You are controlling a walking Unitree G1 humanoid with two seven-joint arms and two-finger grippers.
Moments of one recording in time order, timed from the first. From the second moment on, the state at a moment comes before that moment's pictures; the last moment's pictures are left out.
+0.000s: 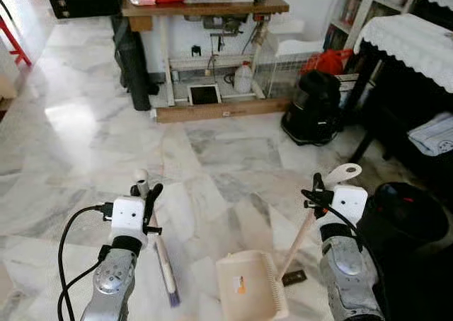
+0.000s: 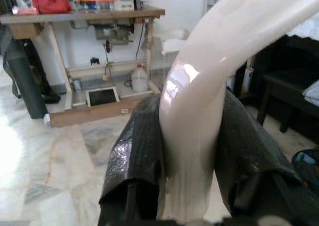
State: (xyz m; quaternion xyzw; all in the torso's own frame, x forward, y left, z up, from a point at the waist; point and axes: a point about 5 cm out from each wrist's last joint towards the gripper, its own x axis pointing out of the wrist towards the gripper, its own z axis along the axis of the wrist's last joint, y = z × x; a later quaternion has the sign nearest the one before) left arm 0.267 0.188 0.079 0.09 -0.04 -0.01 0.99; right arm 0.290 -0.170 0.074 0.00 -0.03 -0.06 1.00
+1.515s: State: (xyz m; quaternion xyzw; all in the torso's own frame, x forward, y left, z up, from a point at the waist) left arm 0.268 0.179 0.081 0.09 -0.05 -0.02 0.99; right arm 0.290 -0.172 0.074 0.00 -0.04 -0.06 1.00
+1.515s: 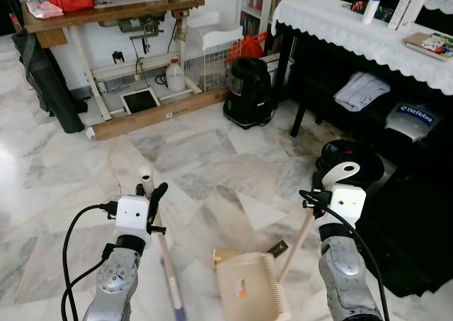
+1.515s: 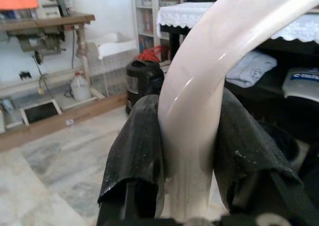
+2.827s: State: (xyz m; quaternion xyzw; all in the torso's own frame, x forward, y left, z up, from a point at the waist) left arm 0.272 0.183 0.085 0.10 -0.06 -0.01 0.99; right arm 0.291 -0.179 0.073 -0.02 -0.03 -0.06 1.00
